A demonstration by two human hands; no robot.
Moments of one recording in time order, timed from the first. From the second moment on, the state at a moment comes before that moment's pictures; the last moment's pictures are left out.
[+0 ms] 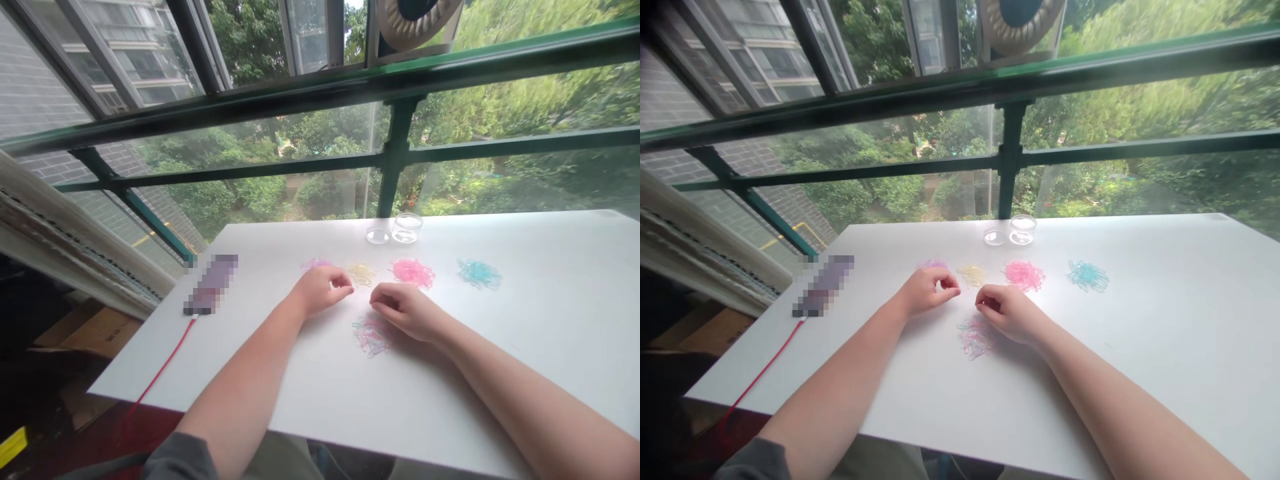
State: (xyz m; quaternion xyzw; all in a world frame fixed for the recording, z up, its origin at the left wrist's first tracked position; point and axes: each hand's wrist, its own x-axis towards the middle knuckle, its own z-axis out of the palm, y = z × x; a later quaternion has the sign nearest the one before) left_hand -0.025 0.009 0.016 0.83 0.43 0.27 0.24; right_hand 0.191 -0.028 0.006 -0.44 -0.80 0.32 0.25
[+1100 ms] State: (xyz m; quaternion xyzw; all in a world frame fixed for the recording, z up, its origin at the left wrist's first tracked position) left_hand -0.063 0.044 -0.002 0.68 0.60 0.39 0.14; right_hand 0.200 -0.023 0.006 -0.47 -0.81 0.27 0.22
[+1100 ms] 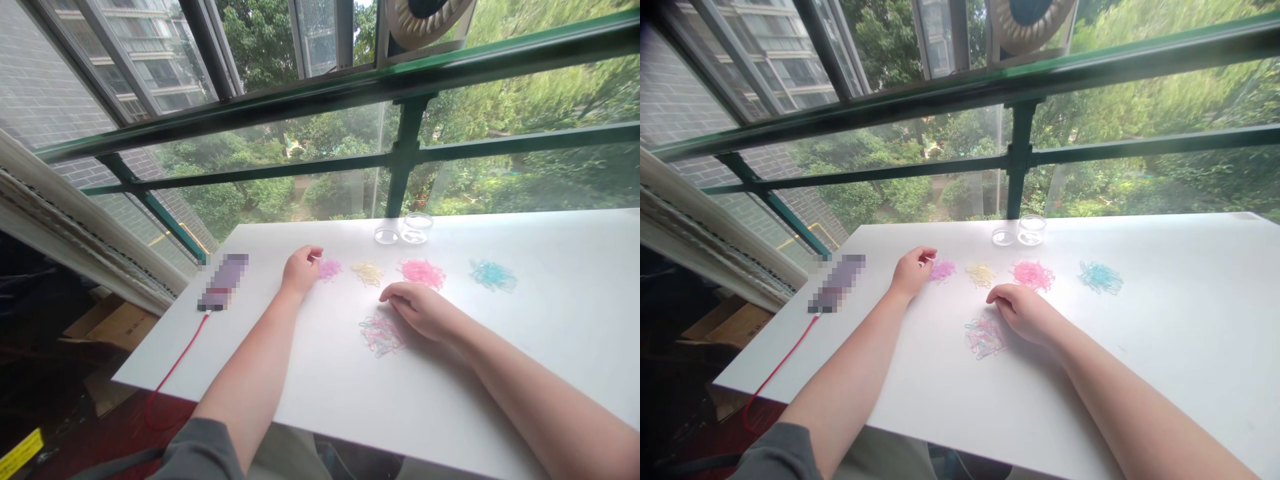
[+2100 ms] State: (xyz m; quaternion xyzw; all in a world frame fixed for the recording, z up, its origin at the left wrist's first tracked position) left_hand -0.011 -0.008 0.021 0.88 0.35 0.15 0.29; right_hand 0.208 -0.023 0.017 -0.44 -0.85 0.25 0.13
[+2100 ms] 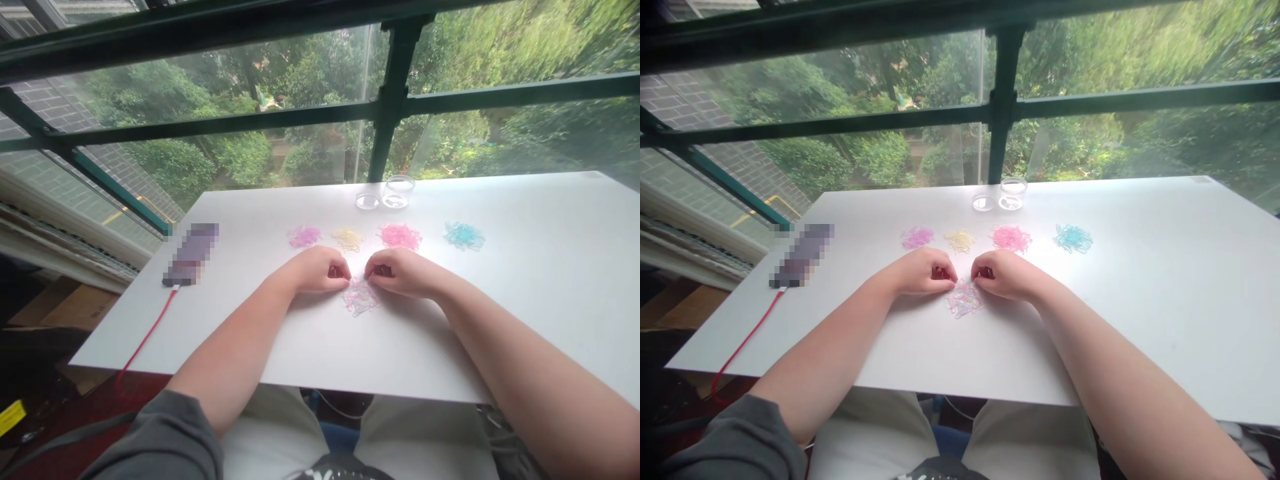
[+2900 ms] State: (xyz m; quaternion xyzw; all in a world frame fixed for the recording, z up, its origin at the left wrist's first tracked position) left_hand -0.015 -0.007 0.022 0.89 0.34 0.13 0.28; right_hand 0.204 -0.025 0.019 -0.41 -0.87 0.25 0.13
